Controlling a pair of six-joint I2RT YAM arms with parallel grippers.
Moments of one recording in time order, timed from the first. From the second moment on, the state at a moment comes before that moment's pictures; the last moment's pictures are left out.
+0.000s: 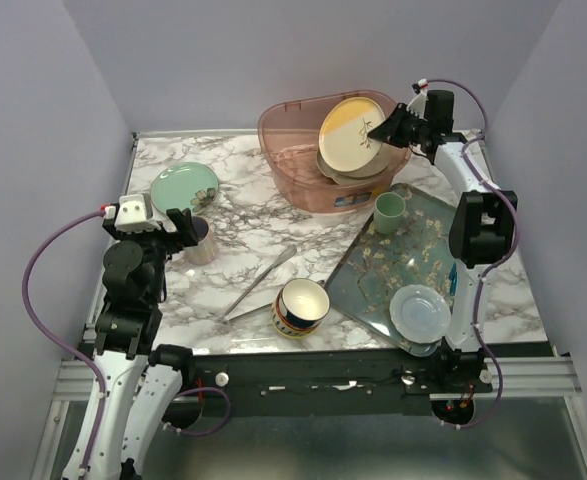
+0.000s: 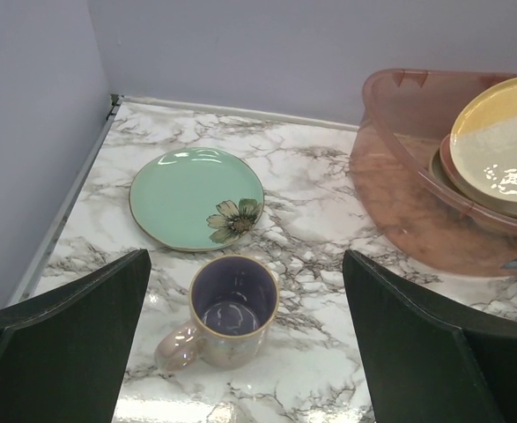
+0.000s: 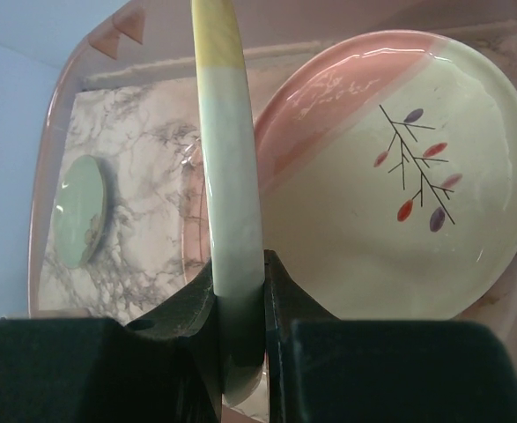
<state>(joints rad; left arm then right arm) -0.15 0.50 0.72 -0.24 -0.20 -0.15 0.04 2.22 1.95 -0.17 -0.59 0.47</state>
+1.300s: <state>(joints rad) -0.13 0.52 0.72 -0.24 -0.19 -0.15 0.03 2.30 2.02 -0.17 -0.52 0.46</state>
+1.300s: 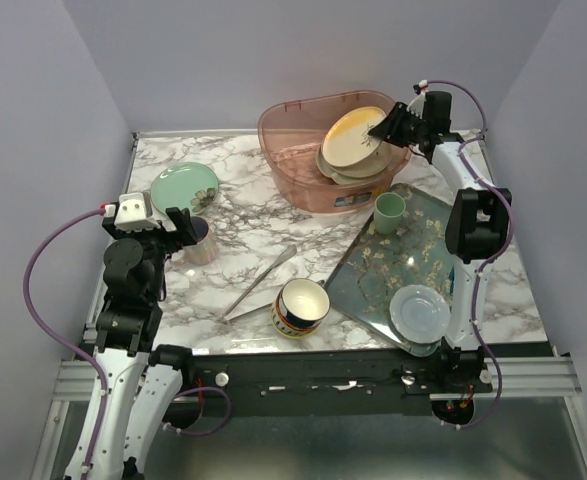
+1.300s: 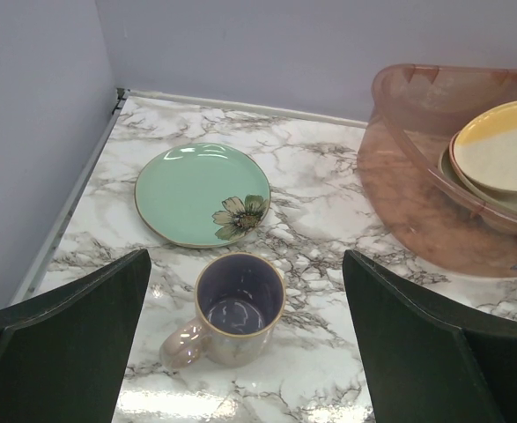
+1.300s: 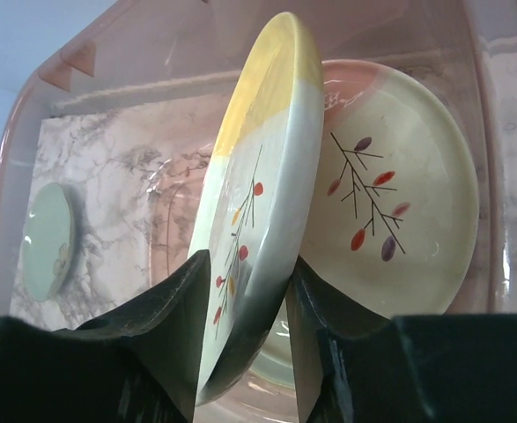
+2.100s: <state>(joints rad) -0.13 0.52 0.72 -0.24 -0.19 -0.15 0.05 2.33 2.04 -0.18 -0.45 0.36</state>
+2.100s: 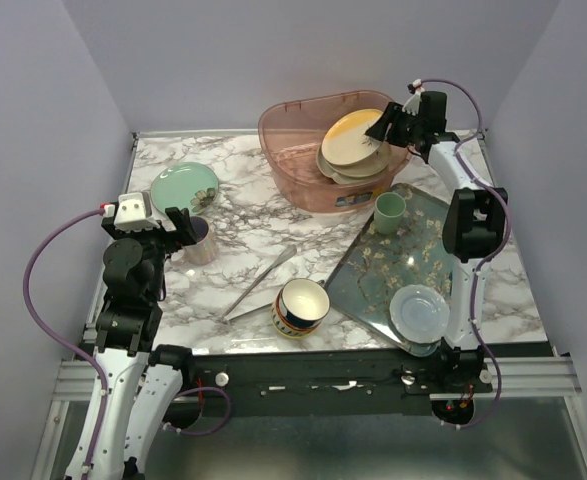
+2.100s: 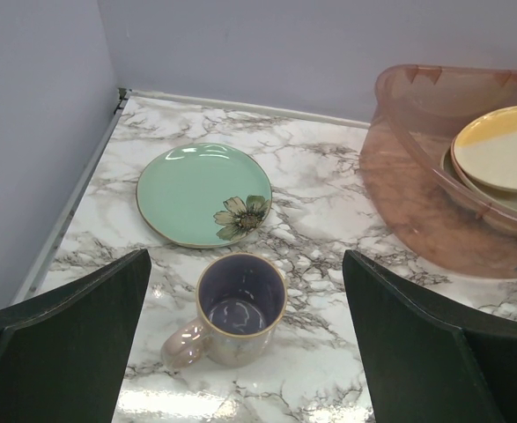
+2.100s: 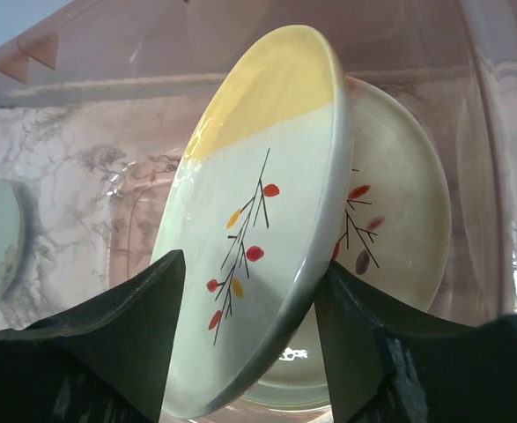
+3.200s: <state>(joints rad) -0.12 0.52 0.72 -0.24 -0.19 -0.15 0.15 2.36 2.13 -0.29 -0.03 0.44</state>
